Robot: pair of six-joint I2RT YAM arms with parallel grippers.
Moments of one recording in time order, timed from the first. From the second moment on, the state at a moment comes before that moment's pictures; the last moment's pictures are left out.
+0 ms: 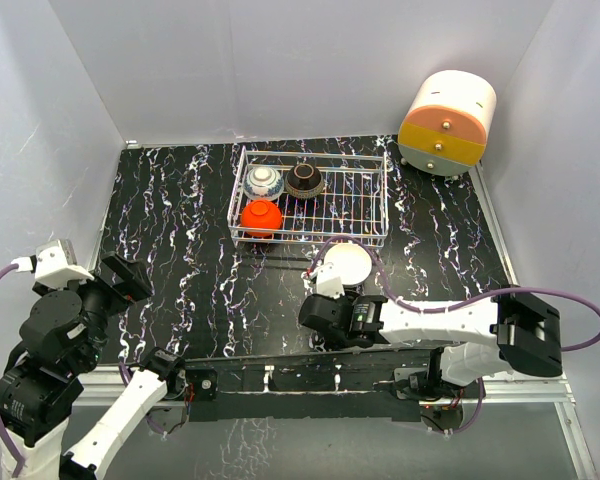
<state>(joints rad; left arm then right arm) -0.42 0.42 1.24 -1.13 -0.53 -0.44 1.28 1.35 0.77 -0.56 0.48 0.79</state>
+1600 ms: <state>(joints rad) -0.42 0.38 1.38 -1.24 -0.61 -0.43 0.46 1.64 0.99 0.69 -0.51 1.09</state>
